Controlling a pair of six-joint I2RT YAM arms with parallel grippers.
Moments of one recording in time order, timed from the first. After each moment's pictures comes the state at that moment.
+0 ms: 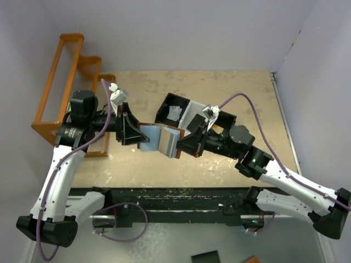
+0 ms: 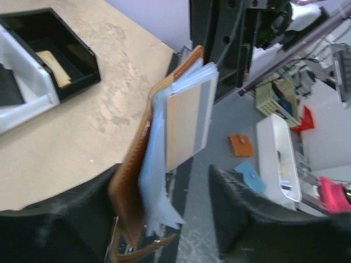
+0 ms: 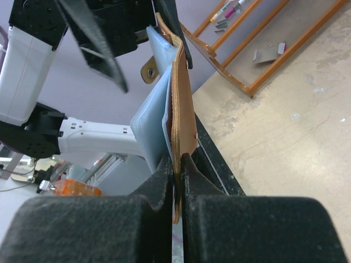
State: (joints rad) left arm -0.17 1.00 1.18 -0.65 1.27 -0.13; right arm 0.92 0.90 0.80 0.10 -0.29 0.72
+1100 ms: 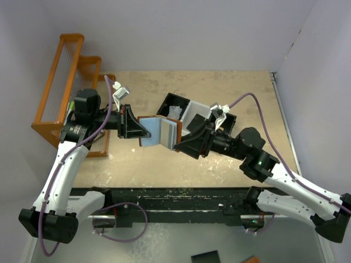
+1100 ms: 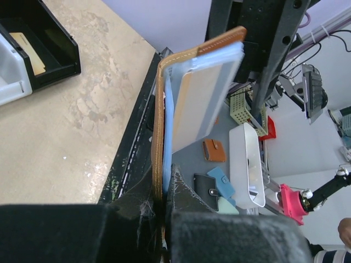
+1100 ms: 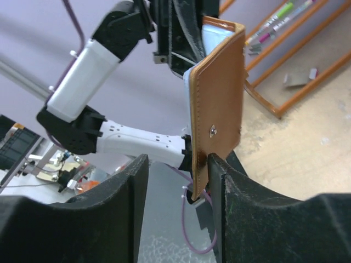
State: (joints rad) left arm -0.17 1.03 1.13 -0.53 1.30 -0.32; right arm 0.92 0.85 0.80 0.16 -0.32 0.77
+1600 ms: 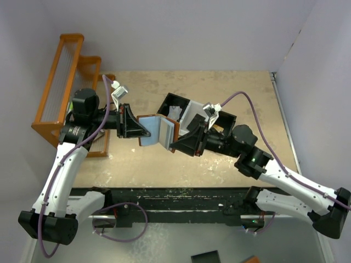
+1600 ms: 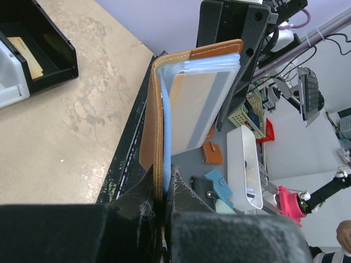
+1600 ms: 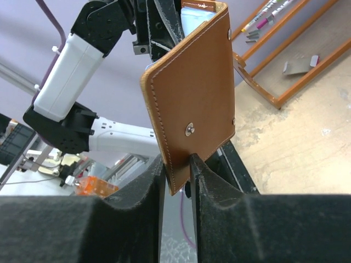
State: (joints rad) left arm -0.17 1.01 1.13 -0.49 1.30 -0.38; right arm 0.92 0.91 0.81 0.20 -0.36 0.77
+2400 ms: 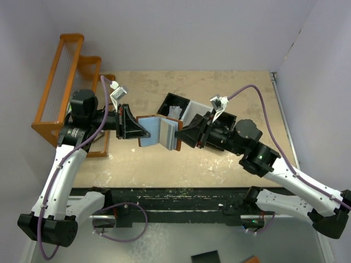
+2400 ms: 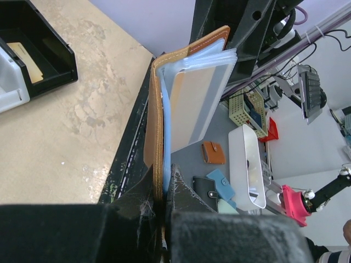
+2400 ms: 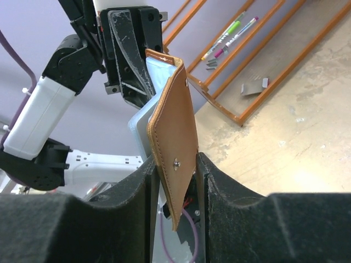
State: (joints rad) left arm -0.17 1.00 1.13 -0.48 1.30 -0.38; right arm 0.92 0.91 0.94 0.02 -0.17 0.70
